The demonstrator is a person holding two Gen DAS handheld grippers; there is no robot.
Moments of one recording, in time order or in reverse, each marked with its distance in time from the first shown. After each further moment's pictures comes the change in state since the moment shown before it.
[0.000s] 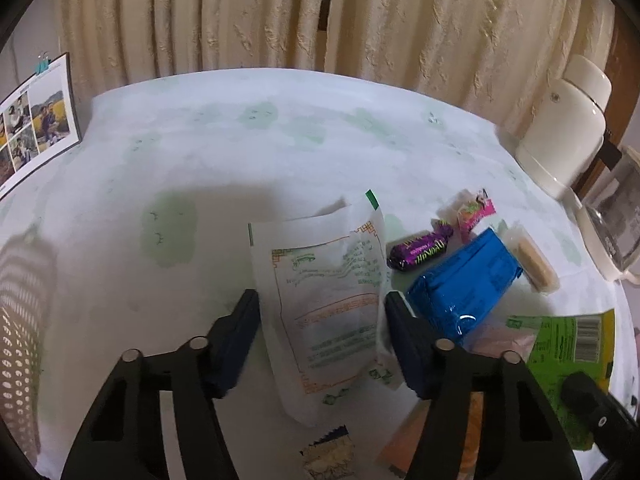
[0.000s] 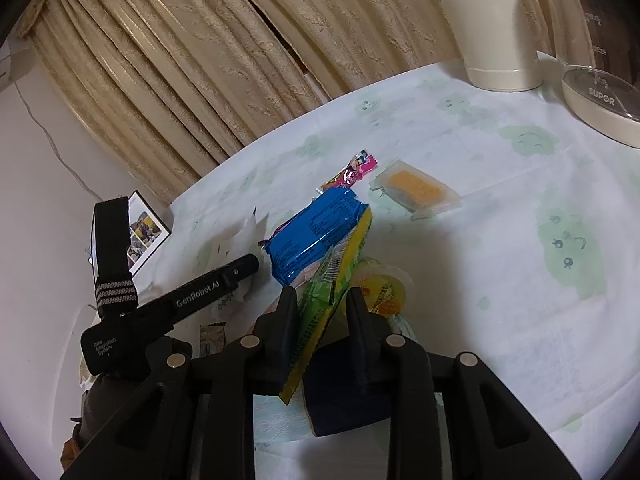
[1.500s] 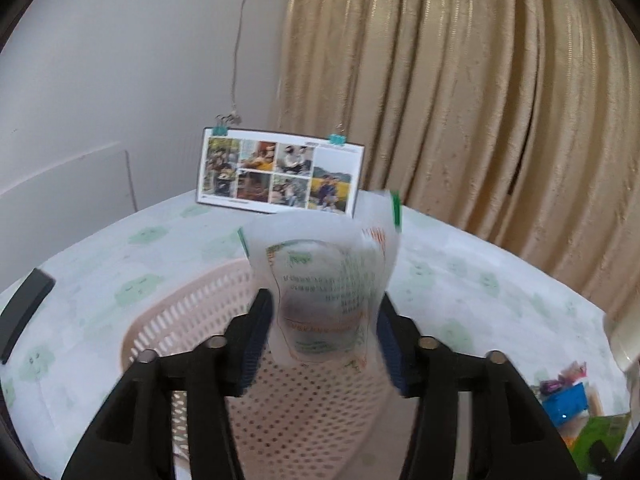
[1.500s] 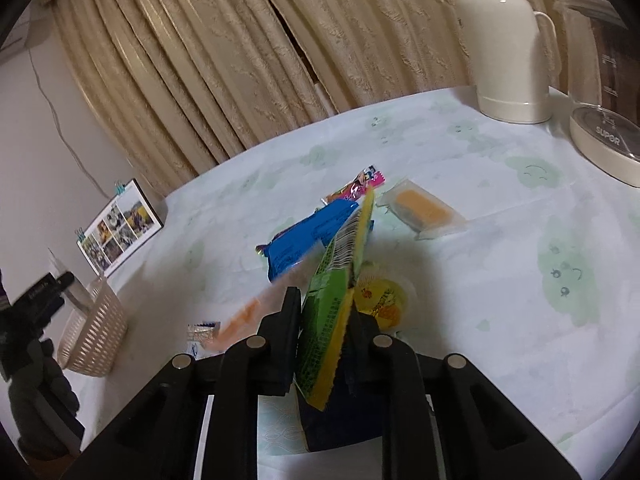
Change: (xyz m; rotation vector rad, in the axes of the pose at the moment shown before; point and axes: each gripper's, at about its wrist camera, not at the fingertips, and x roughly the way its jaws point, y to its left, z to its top) left arm -0.169 0.169 -0.045 -0.422 -0.434 0.465; right arm 0.001 0.010 0.000 -0.095 -0.056 -0.044
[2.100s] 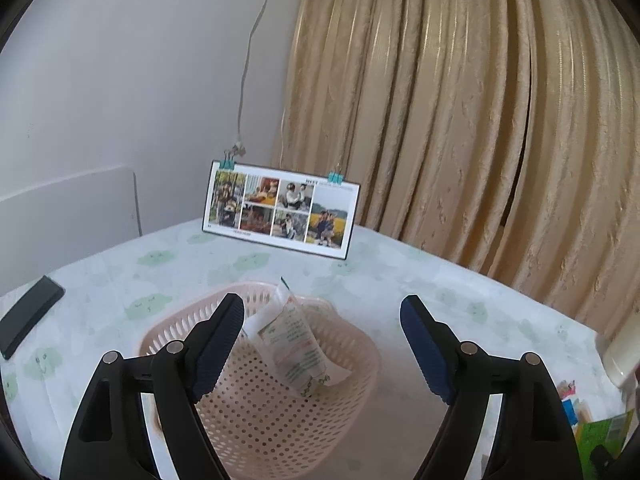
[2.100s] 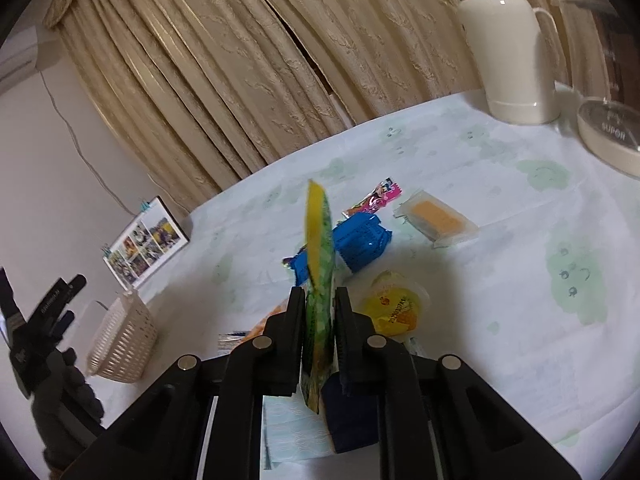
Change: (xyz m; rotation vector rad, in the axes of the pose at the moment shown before) left arm -0.035 -0.003 0.001 -0.017 -0.146 -0.028; right arm -0.014 -0.002 0.004 0.046 -0.028 0.110
